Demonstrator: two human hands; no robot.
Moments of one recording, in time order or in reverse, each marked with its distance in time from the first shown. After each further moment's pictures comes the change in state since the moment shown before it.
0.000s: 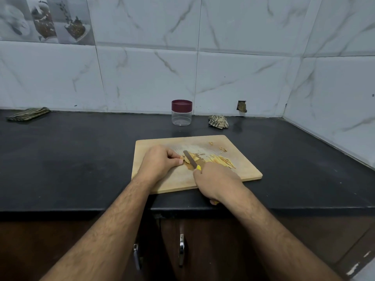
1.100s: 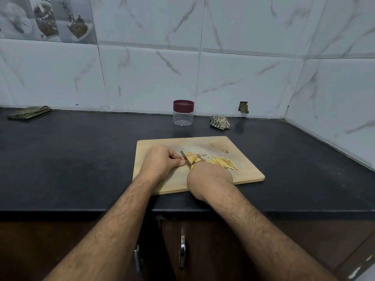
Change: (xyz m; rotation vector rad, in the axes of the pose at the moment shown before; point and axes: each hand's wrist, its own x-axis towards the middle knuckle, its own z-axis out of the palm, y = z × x) left_hand -0.002 0.002 -0.002 -0.038 0.005 -0.011; right_hand 0.003 -0.026 0.002 -0.207 0.003 0.011
